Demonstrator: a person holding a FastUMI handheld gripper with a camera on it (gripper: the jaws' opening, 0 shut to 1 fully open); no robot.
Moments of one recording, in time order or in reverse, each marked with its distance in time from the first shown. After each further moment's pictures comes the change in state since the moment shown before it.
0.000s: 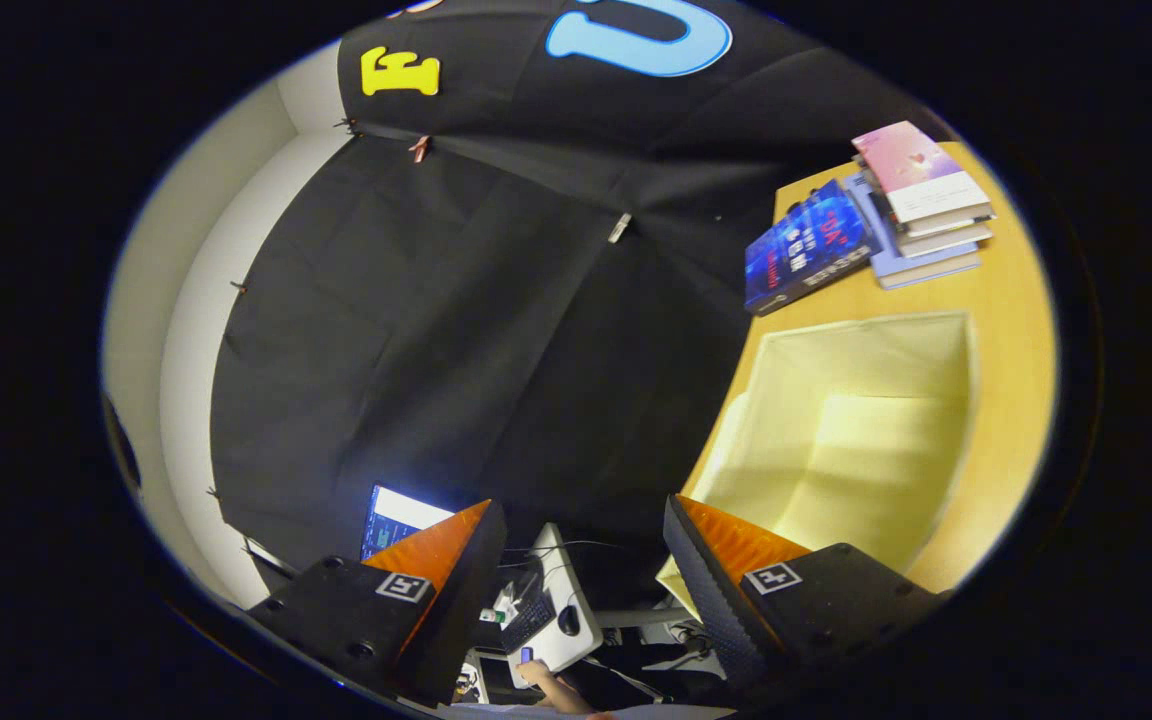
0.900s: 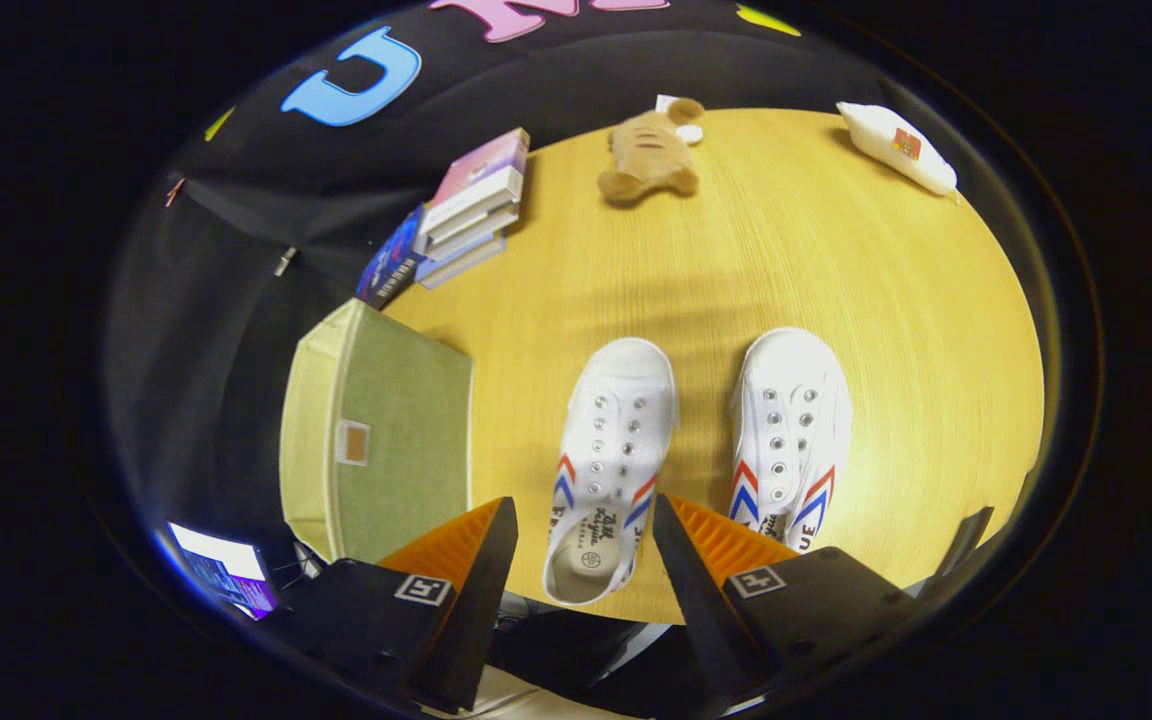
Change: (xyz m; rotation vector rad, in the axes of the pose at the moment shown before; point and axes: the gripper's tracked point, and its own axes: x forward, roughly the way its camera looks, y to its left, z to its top) arm -0.241 -0.284 -0.065 0.141 0.004 -0.860
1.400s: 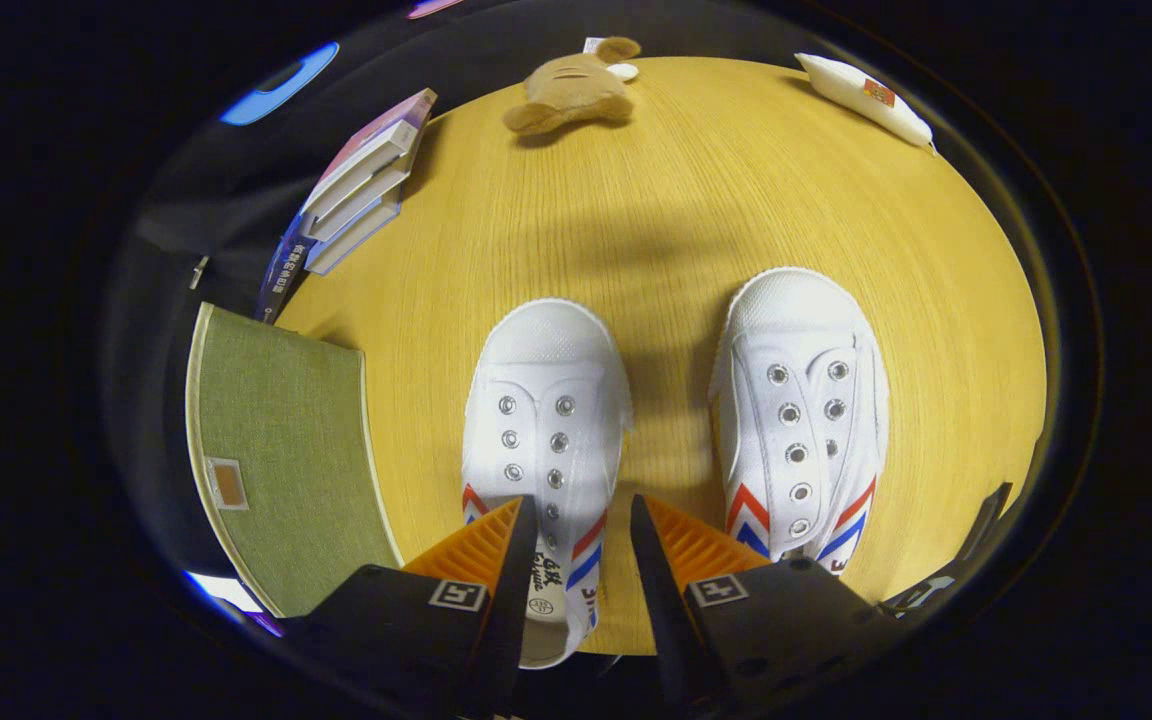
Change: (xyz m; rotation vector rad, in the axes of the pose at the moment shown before) arm 0.071 -0.032 -0.007 0.124 0.080 -0.142
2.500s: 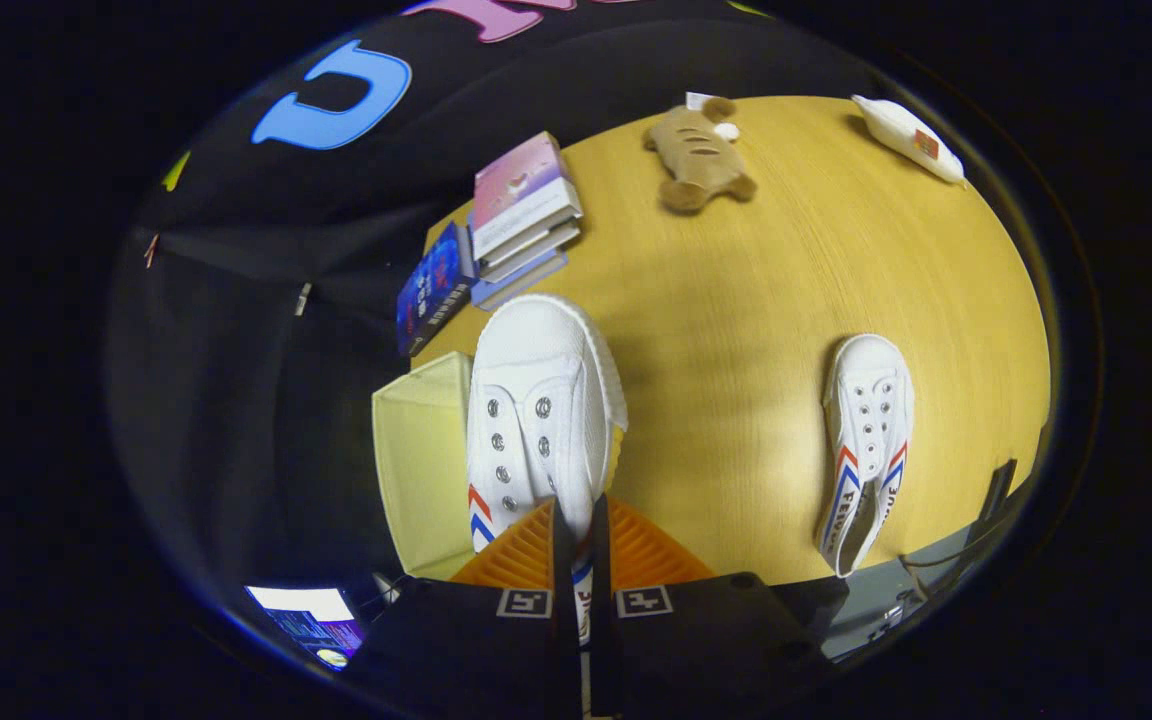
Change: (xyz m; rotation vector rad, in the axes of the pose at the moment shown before) arm -0.150 0.159 0.035 0.002 -0.036 0.245
